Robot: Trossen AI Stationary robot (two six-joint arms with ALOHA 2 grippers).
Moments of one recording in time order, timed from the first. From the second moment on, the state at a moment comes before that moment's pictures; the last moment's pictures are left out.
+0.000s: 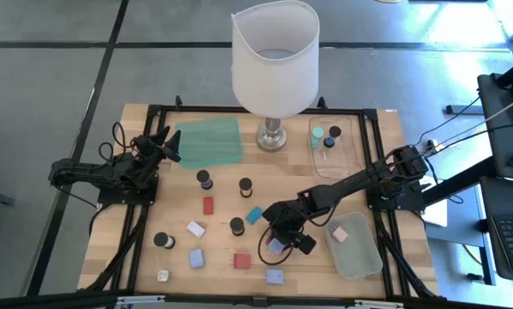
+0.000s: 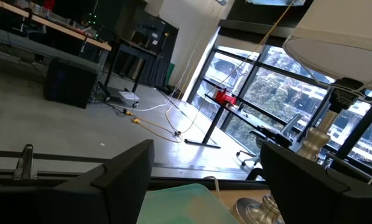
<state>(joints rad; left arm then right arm) -0.05 0.00 0.01 0.23 -1.13 -0.27 0.34 1.82 1.08 -0.21 -0.39 -0.38</state>
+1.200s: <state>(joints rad) -0.05 0.00 0.01 0.23 -1.12 -0.27 0.51 1.05 0.75 -0.60 0.26 0.73</state>
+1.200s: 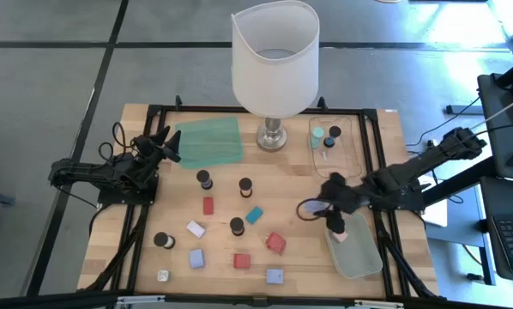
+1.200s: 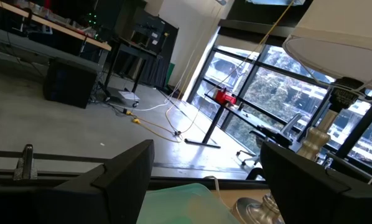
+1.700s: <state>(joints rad) -0.05 0.00 0.01 0.22 -1.13 -0.27 0.99 0.91 0.58 -0.72 0.53 1.58</state>
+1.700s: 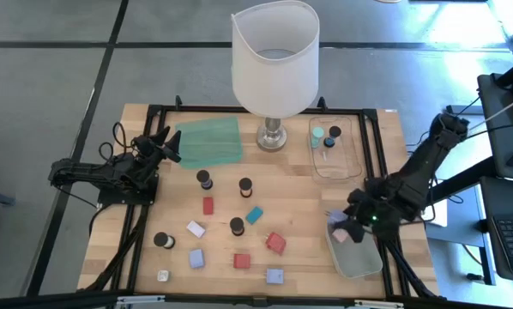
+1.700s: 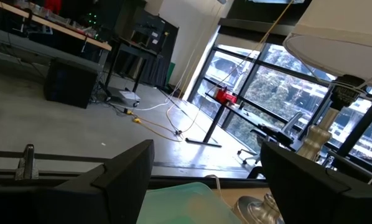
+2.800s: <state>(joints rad) -0.05 0.00 0.01 0.21 -1.13 -0.27 1.29 1.07 0.58 -0.86 0.48 2.13</state>
